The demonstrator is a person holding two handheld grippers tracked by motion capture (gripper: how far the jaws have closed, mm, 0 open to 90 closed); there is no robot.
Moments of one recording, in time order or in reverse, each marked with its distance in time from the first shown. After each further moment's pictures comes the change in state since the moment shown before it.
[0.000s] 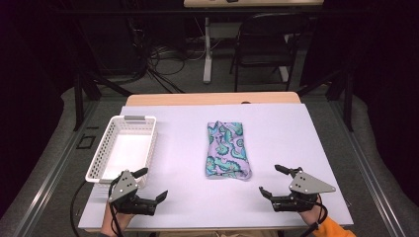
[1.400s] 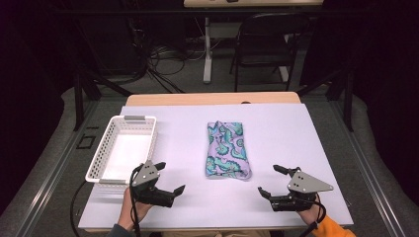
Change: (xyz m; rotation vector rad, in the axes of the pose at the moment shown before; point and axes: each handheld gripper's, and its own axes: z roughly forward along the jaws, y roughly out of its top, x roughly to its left) left arm -0.014 0.036 0.042 0.099 -0.064 -0.019; right arm 0.000 -0.001 0.004 0.014 0.010 0.005
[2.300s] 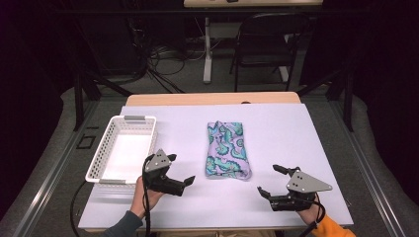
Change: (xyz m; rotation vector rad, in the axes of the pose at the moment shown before) left arm 0.009 0.020 0.030 0.007 -0.039 -0.011; right arm 0.000 0.000 0.001 0.008 -0.003 -0.006
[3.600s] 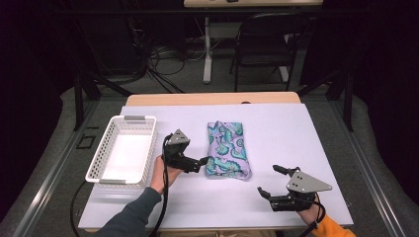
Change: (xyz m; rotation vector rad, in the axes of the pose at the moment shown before) left arm 0.025 0.041 0.061 0.070 -0.010 -0.070; right arm 0.000 -0.001 0.000 0.003 0.006 0.000
